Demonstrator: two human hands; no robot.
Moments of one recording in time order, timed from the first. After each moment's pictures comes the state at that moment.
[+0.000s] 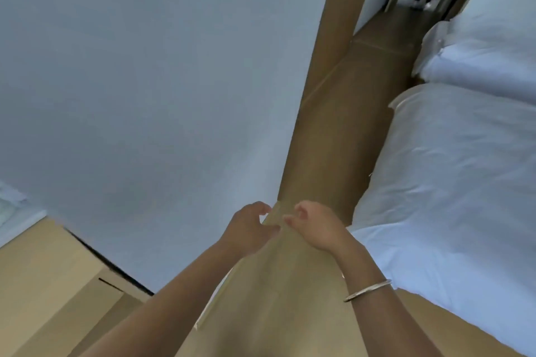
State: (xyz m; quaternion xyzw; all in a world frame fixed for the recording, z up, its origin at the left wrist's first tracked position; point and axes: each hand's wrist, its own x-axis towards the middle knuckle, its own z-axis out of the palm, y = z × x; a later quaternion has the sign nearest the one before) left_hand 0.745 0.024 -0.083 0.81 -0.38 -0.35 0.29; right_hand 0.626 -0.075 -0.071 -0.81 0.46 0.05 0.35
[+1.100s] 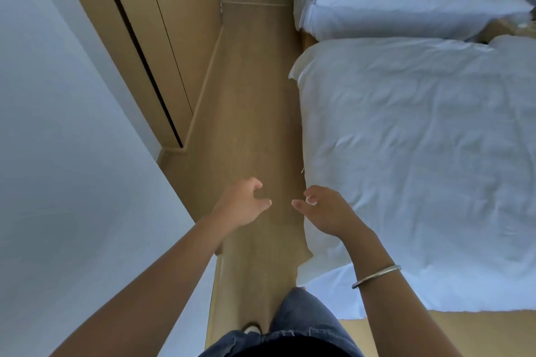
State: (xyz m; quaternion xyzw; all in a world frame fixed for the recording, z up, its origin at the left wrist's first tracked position) left_hand 0.802 -0.469 -0.106 0.70 -0.60 -0.37 0.12; right_hand 0.623 -0.474 -0.084 -0.67 0.65 -0.02 0.36
